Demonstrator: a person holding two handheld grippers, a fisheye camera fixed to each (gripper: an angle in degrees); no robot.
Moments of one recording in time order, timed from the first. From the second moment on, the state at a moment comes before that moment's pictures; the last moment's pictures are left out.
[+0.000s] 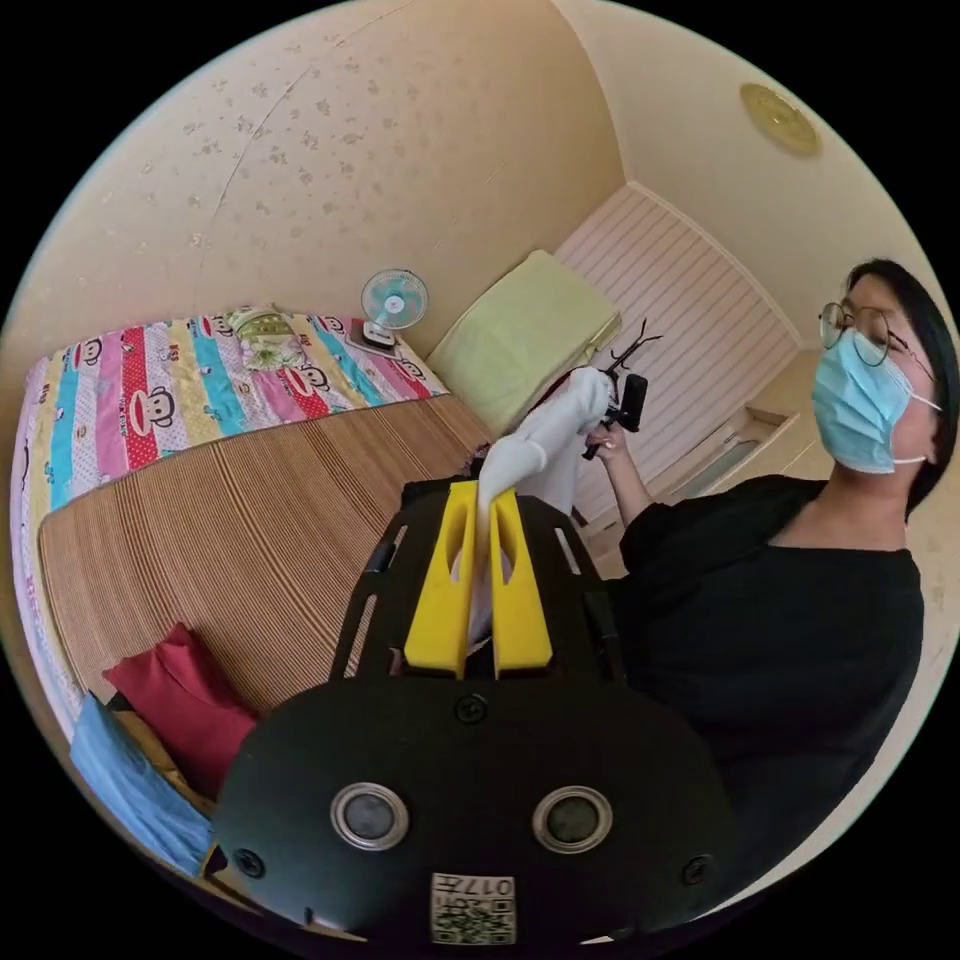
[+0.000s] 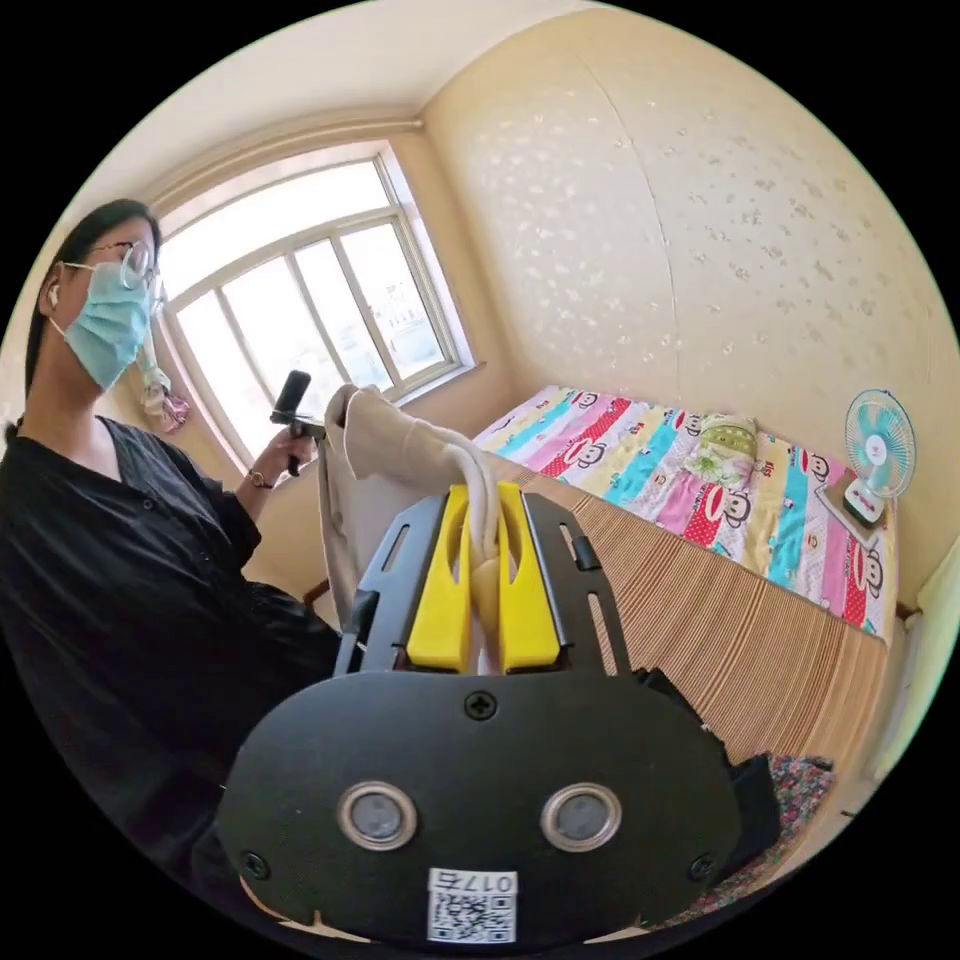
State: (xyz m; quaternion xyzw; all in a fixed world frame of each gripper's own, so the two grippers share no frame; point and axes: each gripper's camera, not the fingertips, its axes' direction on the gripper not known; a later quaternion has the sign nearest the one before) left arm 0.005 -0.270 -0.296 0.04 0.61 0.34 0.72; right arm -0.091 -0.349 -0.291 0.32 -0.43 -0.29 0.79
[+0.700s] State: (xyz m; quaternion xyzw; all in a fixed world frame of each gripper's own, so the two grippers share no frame) left arm 0.036 -0.120 0.030 -0.28 0.36 -0.06 0.89; right arm -0.290 -0.260 0.174 -0.18 -0.42 -0.08 0.89
